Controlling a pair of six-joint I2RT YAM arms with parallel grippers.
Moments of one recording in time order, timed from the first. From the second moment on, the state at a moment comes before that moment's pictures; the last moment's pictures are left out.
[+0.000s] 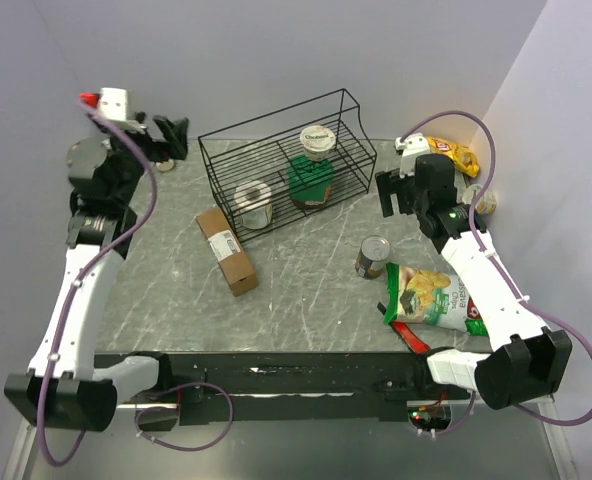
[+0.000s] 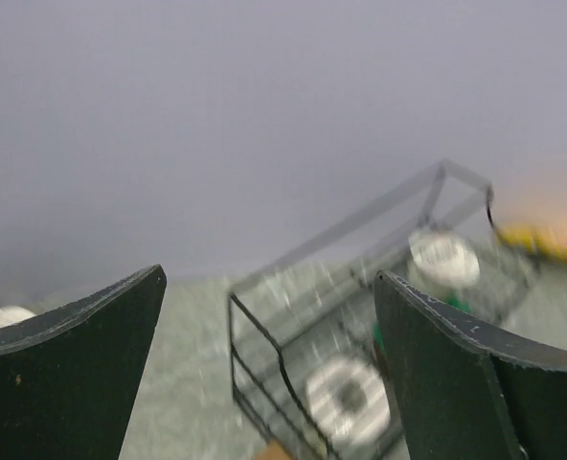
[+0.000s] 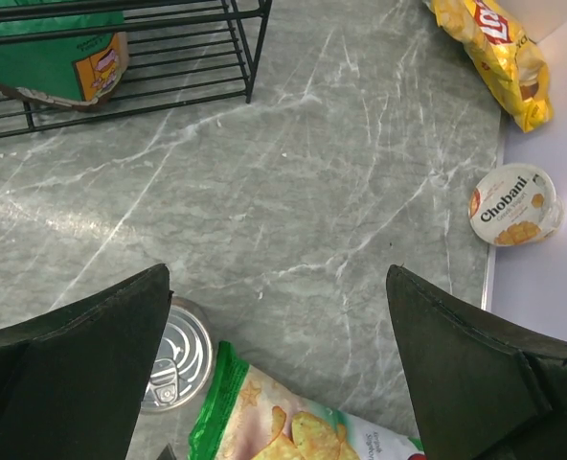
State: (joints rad) left arm -0.08 1.11 1.28 0.07 0.12 -0.12; right arm 0.22 1.23 1.19 -0.48 0.16 -0.16
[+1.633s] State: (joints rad) left arm -0.33 1.79 1.45 -0.48 0.31 0.49; right arm 0.23 1.20 1.17 -0.66 -0.32 -0.39
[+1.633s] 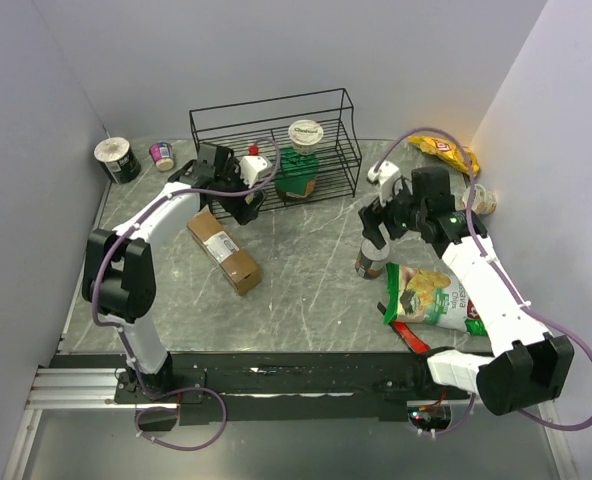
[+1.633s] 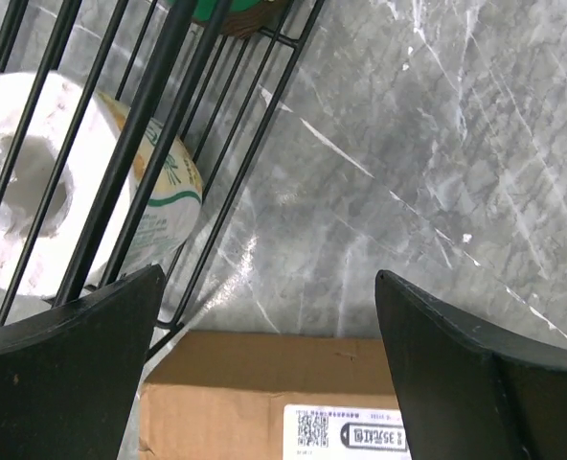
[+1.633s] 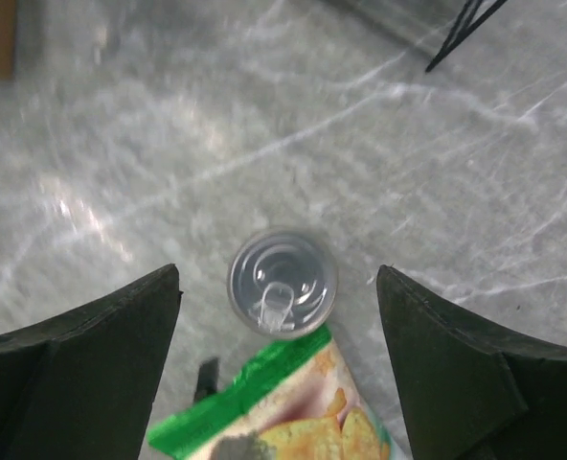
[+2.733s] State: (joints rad) left arm -0.42 1.56 1.23 -0.36 0.44 0.29; right arm -0.07 1.22 0.80 -0.95 -0.31 -0.97
